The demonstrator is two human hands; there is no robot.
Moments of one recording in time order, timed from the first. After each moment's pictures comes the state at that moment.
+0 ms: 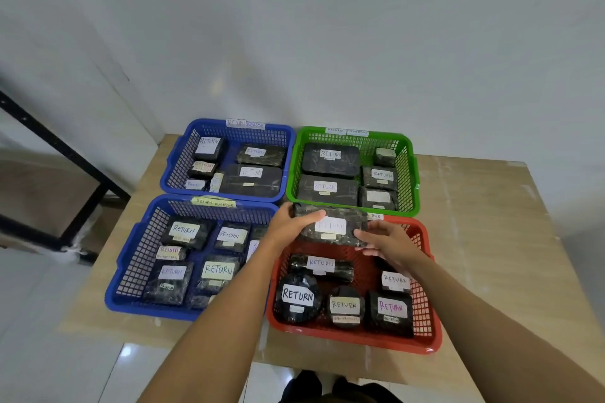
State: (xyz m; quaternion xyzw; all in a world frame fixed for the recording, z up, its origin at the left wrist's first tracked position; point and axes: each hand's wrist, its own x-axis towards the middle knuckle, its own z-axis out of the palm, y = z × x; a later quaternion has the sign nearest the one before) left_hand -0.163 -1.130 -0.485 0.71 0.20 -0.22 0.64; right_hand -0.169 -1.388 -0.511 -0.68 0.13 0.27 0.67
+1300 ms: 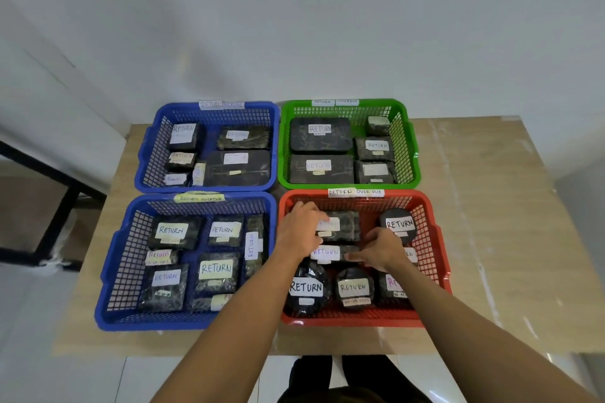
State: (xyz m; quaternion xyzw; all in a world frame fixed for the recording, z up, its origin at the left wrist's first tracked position) left_hand -0.164 -1.147 -0.535 0.96 -0.15 -0.17 0.16; right_hand -0.204 -1.359 -0.572 -0.85 0.24 0.29 0.38
